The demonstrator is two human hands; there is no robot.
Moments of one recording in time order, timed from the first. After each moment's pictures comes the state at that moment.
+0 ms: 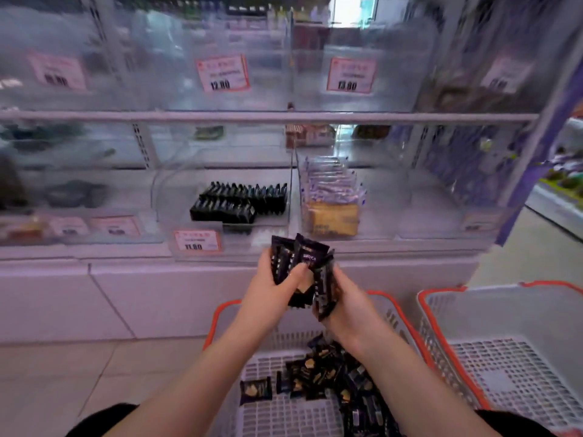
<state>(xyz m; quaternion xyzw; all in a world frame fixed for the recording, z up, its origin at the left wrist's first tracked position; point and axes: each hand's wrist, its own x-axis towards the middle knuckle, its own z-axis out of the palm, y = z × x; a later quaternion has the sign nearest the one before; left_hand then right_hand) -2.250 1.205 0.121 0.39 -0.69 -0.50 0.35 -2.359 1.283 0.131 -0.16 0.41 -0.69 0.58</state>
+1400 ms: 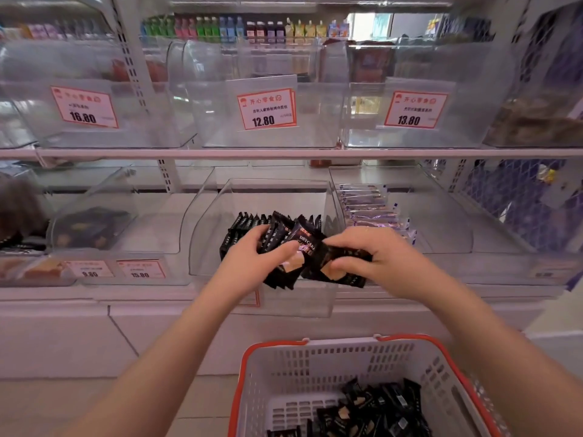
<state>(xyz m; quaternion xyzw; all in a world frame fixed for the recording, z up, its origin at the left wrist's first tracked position) -2.211 1.061 0.198 0.42 -0.75 -0.43 0.29 -2.398 1.176 0.239 -0.74 0.58 -0.32 0.12</state>
